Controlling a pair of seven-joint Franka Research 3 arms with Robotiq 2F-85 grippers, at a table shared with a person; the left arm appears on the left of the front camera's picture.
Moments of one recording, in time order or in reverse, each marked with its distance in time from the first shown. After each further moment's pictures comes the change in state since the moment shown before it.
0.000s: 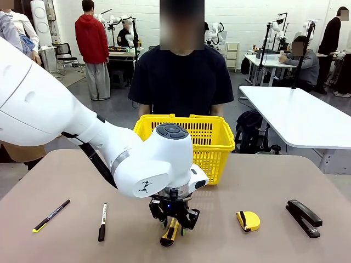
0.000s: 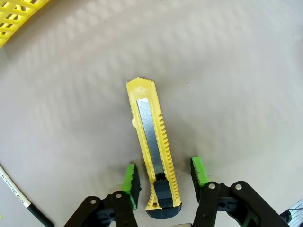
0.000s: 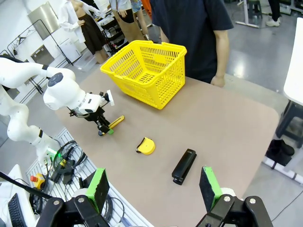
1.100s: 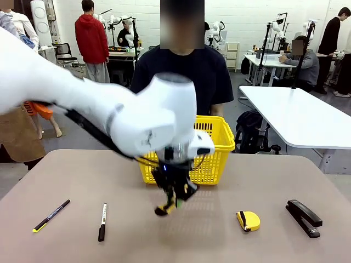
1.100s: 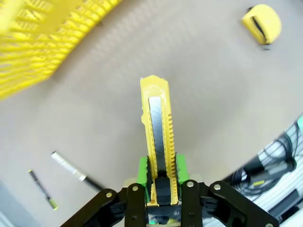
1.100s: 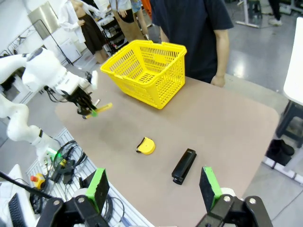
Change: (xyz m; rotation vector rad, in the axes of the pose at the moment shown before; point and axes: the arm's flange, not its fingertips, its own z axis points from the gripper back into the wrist) left arm 0.010 0.004 0.147 0.019 -0.005 -0.295; right arm 0.000 0.000 0.000 0.000 0.001 -0.001
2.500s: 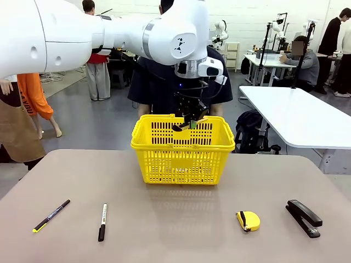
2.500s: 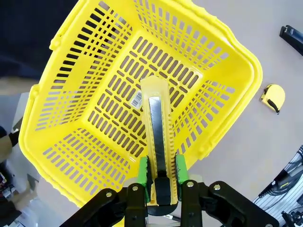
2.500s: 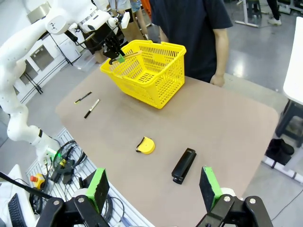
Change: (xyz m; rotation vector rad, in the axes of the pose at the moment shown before) left arm 0.198 0.093 0.071 0.007 -0.060 -0.246; right arm 0.000 0.000 0.001 -0.003 0.001 -0.002
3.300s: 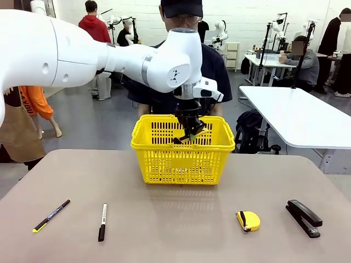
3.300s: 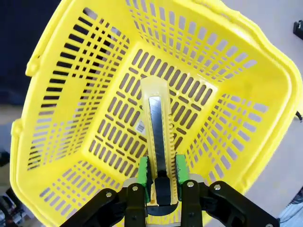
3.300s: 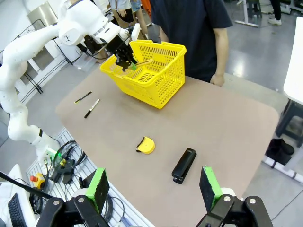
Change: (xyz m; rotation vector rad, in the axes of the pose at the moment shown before) left arm 0.001 0.015 -0.072 0.000 -0.085 -0.110; right arm 0.000 0.000 0.000 0.001 0.001 0.000
